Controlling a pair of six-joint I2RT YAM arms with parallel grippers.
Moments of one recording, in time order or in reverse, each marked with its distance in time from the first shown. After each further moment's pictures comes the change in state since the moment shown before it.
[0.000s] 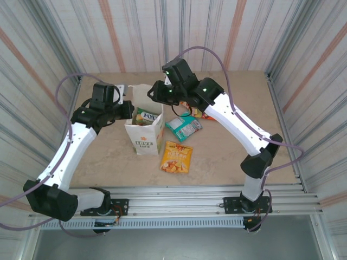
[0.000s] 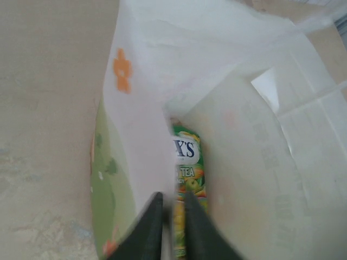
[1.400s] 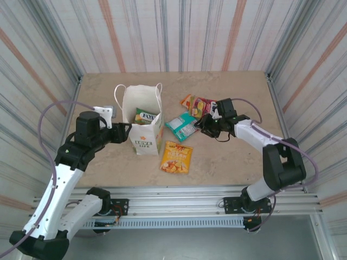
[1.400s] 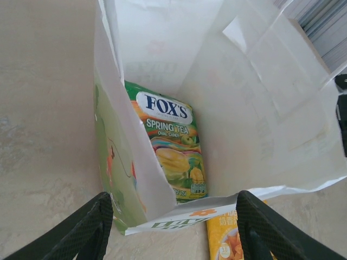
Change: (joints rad) left arm 0.000 -0.439 -0.326 0.028 0.004 0.020; right arm -0.505 -0.237 -1.159 0.579 -0.372 0.061
